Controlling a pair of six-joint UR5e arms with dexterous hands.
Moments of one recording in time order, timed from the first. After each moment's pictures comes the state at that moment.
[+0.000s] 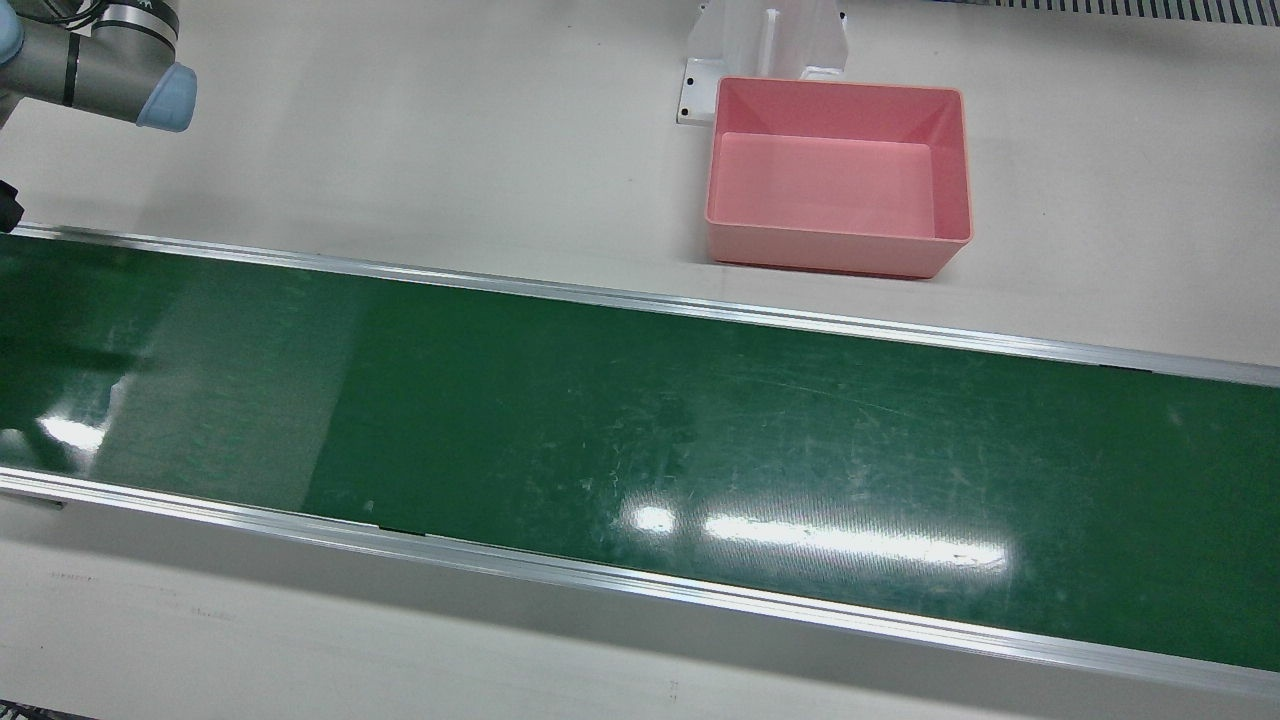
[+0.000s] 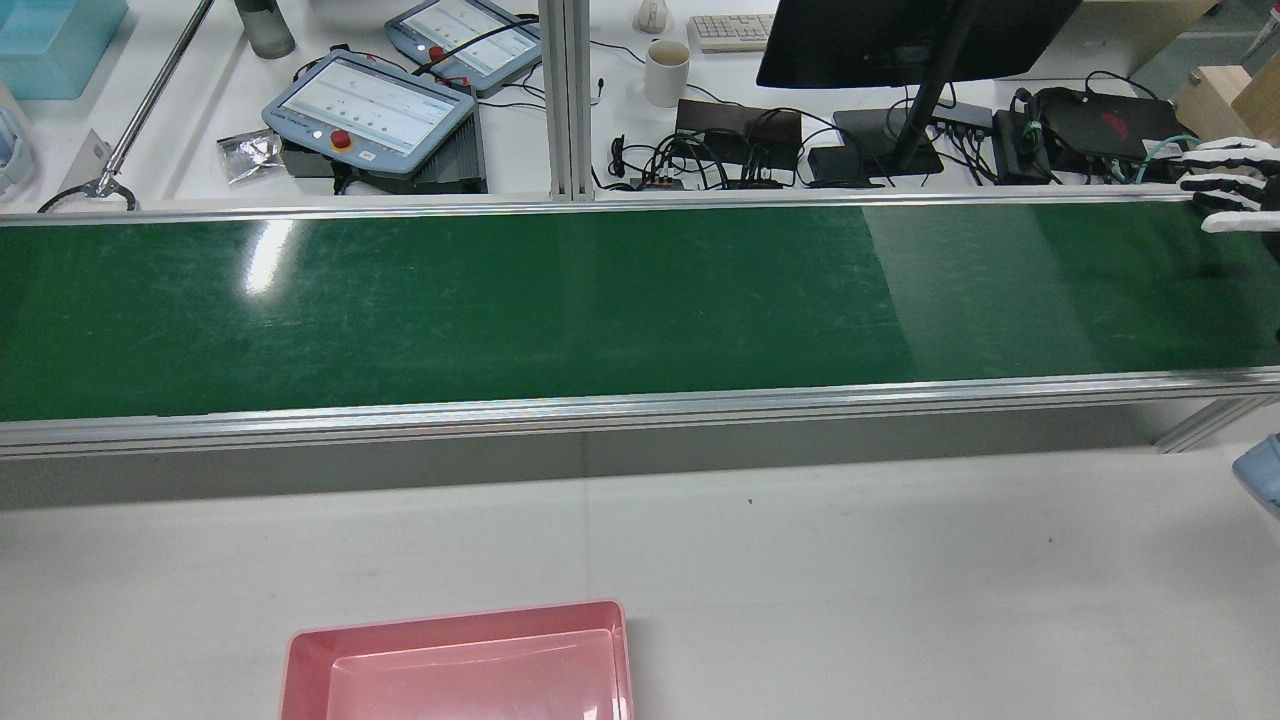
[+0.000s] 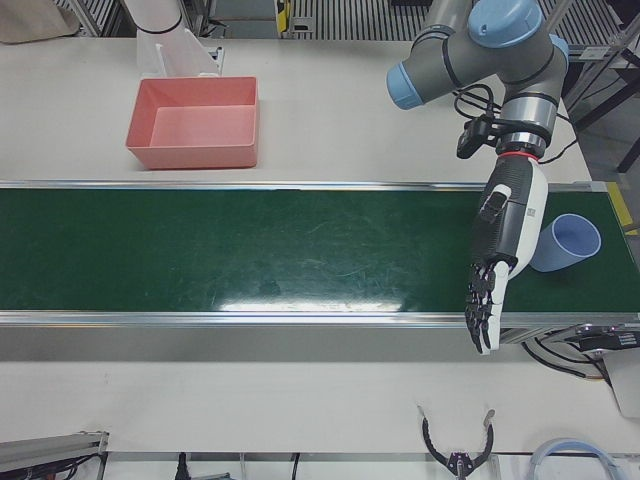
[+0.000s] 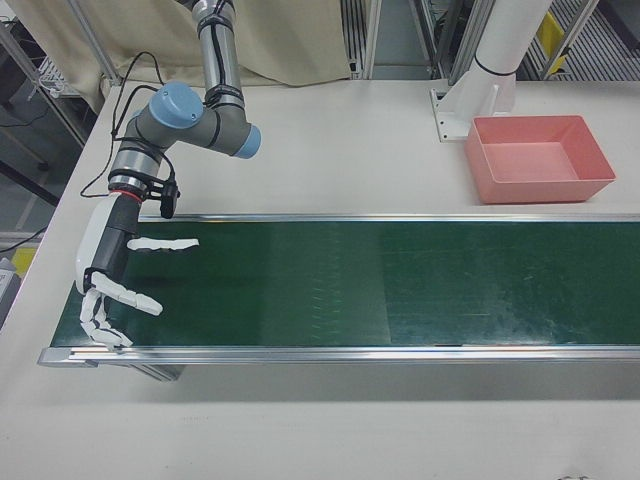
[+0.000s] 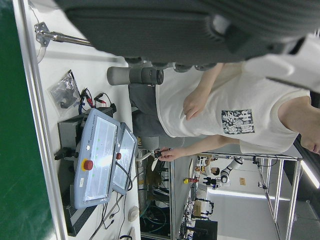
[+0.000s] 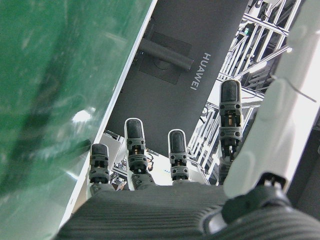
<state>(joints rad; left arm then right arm) -1.42 -1.77 -1.71 0.31 1.79 -0.01 1.28 -1.53 1.50 -3.16 -1.27 -0.36</state>
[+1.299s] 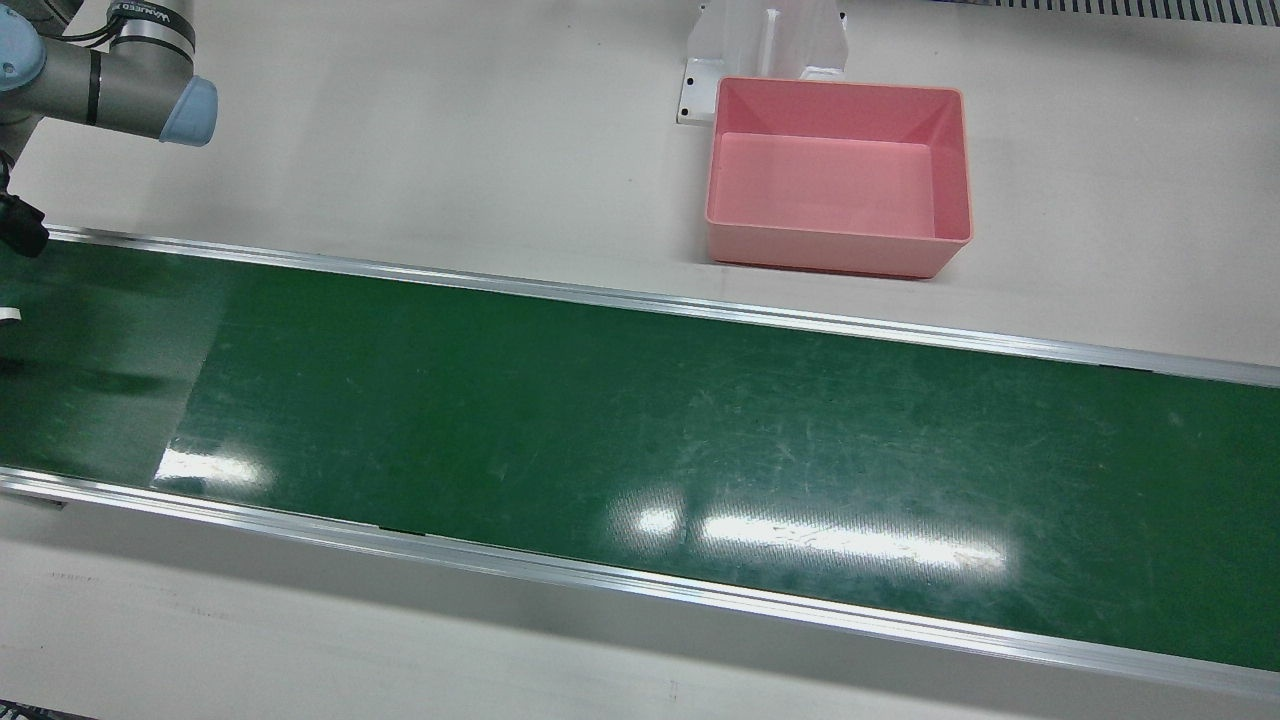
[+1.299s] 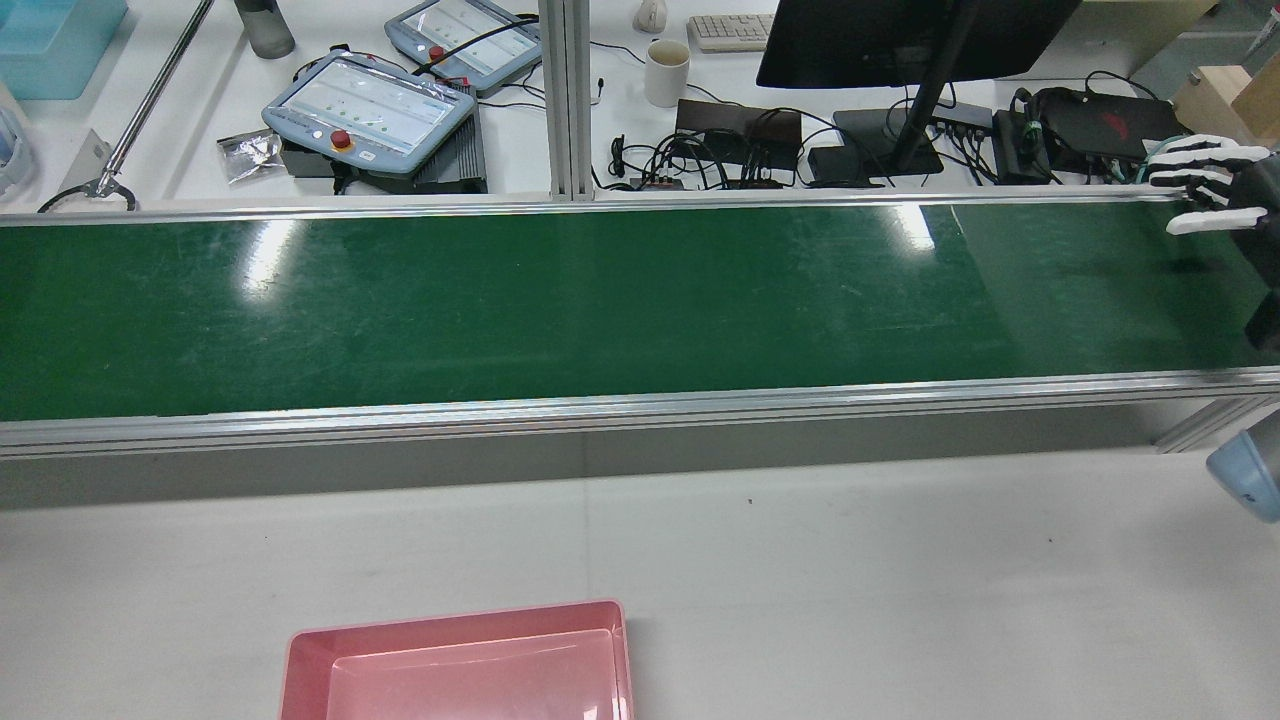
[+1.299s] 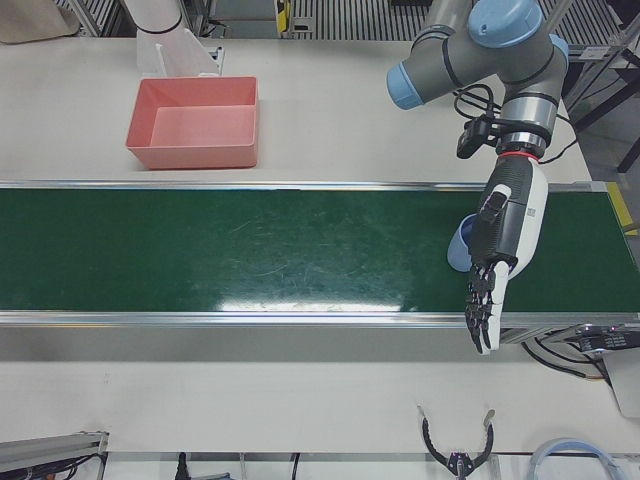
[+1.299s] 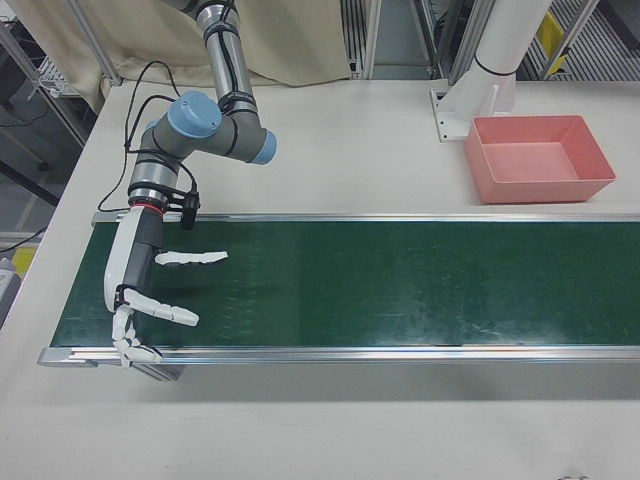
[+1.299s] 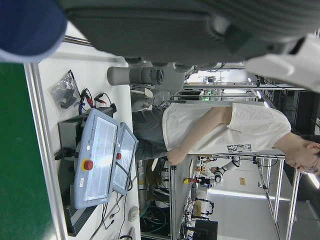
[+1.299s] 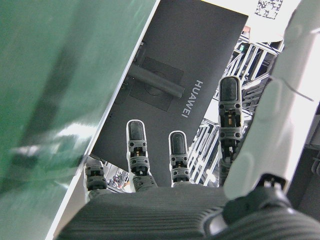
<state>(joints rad) -1.42 -1.77 -1.71 0.31 1.79 0.00 1.23 -1.47 1.50 -3.18 -1.26 -0.39</state>
